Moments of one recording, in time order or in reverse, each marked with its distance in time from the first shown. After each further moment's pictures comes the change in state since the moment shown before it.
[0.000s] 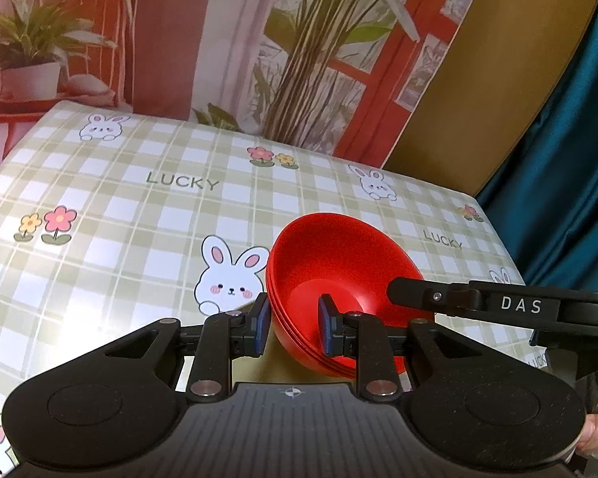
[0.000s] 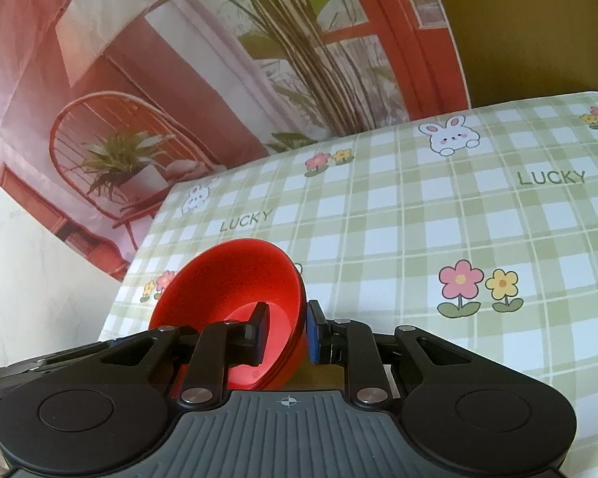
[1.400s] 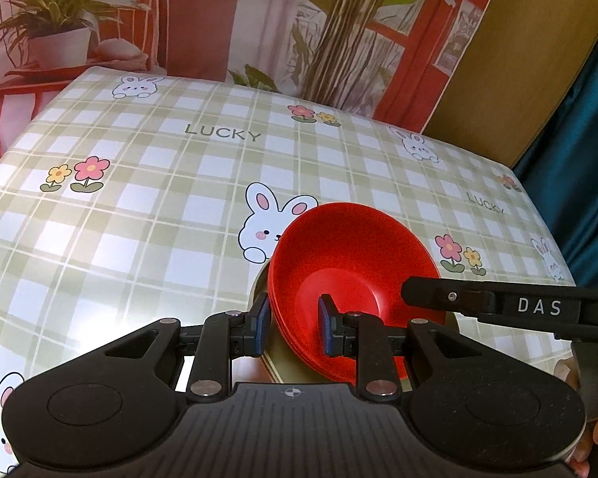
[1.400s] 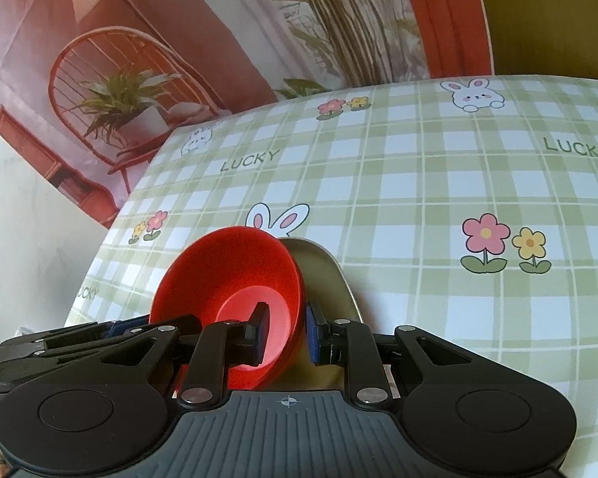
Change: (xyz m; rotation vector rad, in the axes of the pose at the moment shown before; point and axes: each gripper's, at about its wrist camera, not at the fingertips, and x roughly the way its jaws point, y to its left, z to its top) left arm 0.013 0.016 -0.030 -0.012 0.060 0.095; right arm 0.030 0.009 -0.028 -0.083 0.108 -0.015
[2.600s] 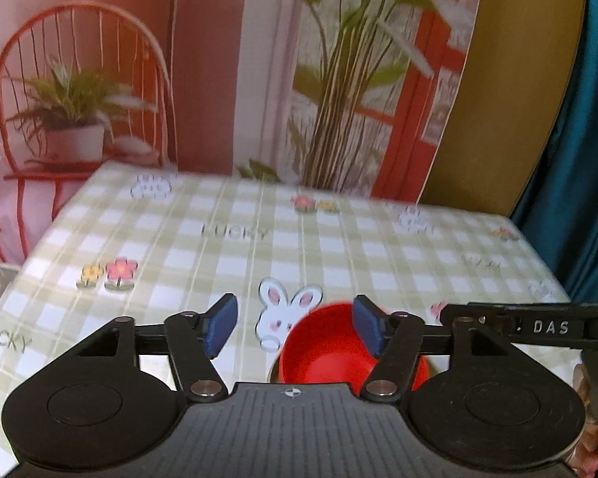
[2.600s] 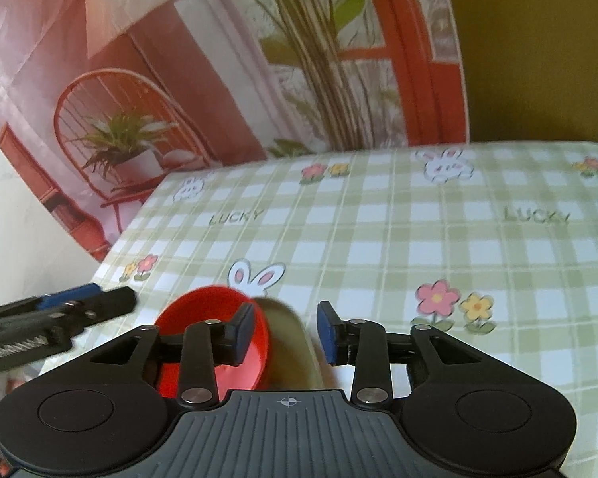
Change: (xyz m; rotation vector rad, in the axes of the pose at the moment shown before) left arm -0.052 -0.008 0.023 0.095 -0.236 0.046; right arm -0.050 -0.005 0.017 -0.076 -0.167 -0.068
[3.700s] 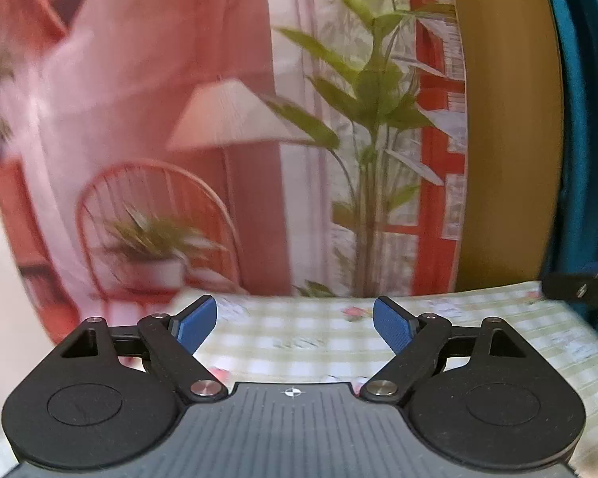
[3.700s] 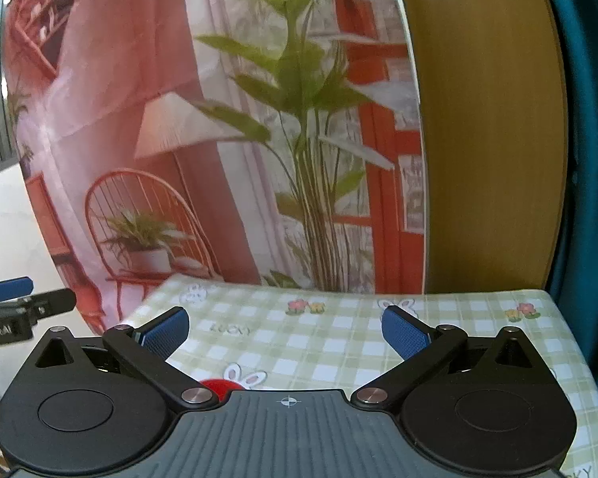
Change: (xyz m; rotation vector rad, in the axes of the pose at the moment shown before) left arm -0.124 -0.049 0.022 0.150 -0.304 0.256; right arm -0.151 0.025 0.016 -0.156 -0.355 -0.049
